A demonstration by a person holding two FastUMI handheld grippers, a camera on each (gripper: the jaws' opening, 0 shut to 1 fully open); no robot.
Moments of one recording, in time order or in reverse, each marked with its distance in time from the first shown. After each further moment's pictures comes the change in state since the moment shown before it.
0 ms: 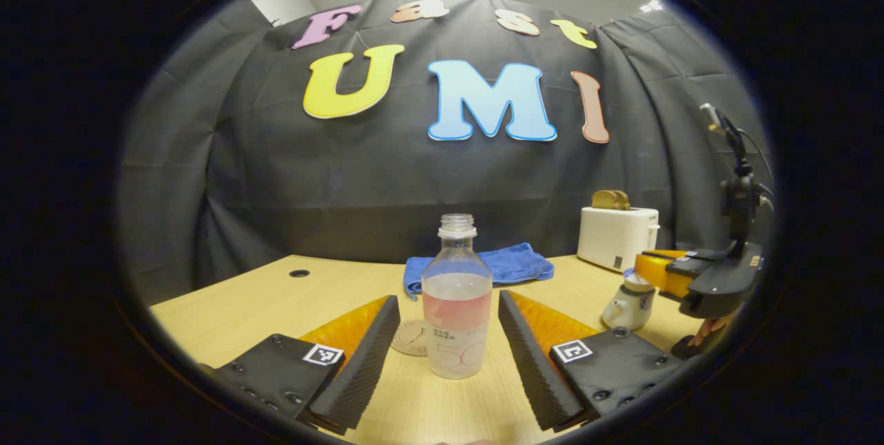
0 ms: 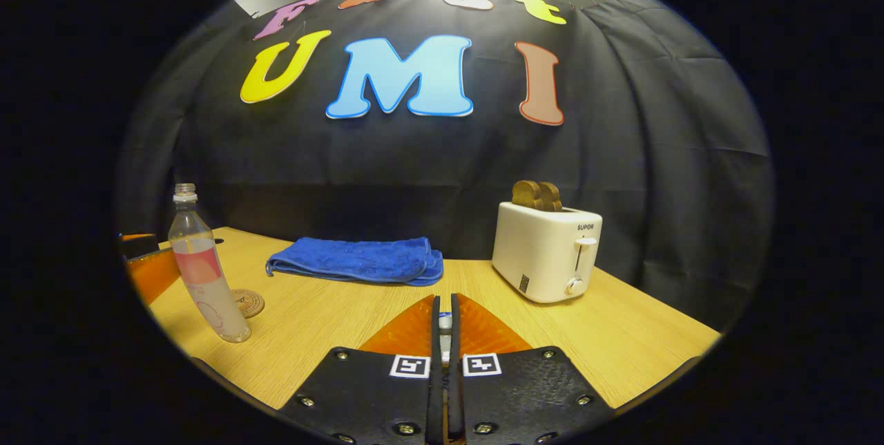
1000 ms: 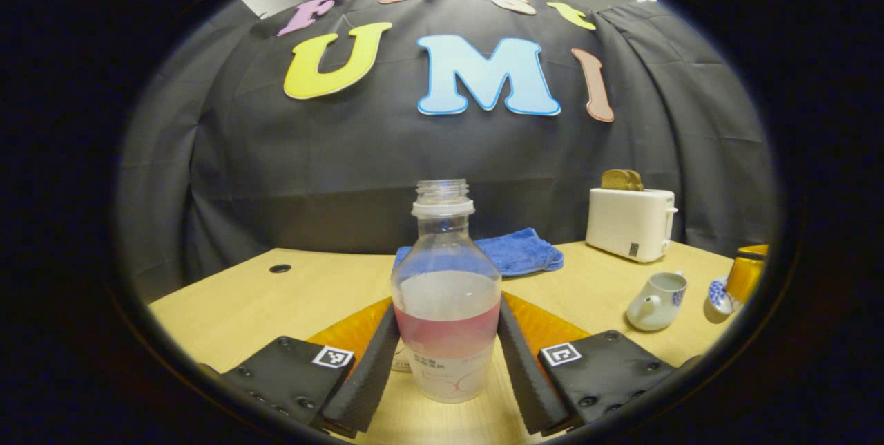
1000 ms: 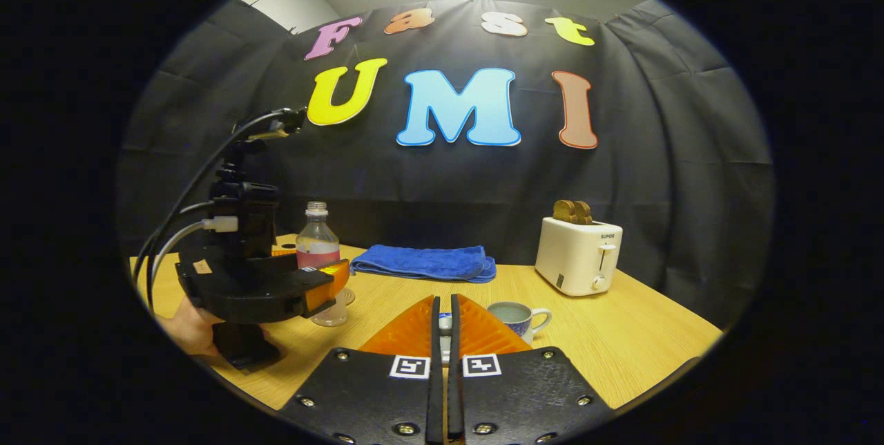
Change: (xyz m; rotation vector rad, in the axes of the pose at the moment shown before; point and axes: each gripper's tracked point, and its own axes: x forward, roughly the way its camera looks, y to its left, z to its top) left arm 0.063 -0.009 -0.026 0.039 0.063 -0.026; right arm -0.113 0.048 0.001 0.004 -0.039 0.191
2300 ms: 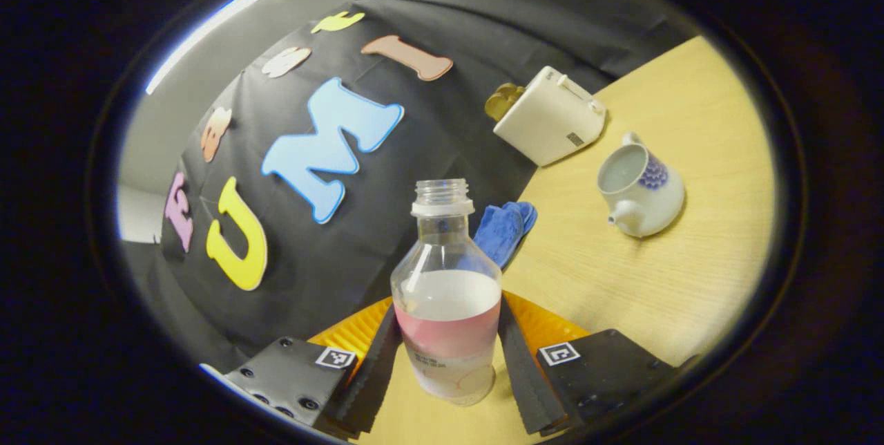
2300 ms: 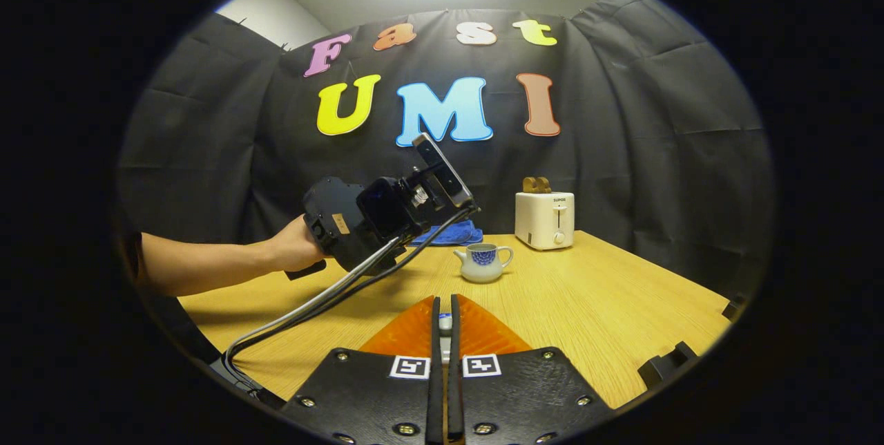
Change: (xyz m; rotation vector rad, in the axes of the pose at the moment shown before) left arm 0.004 -0.102 0.029 0.968 -0.075 -0.034; right arm -0.163 -0.008 -0.042 0.089 0.016 -0.006
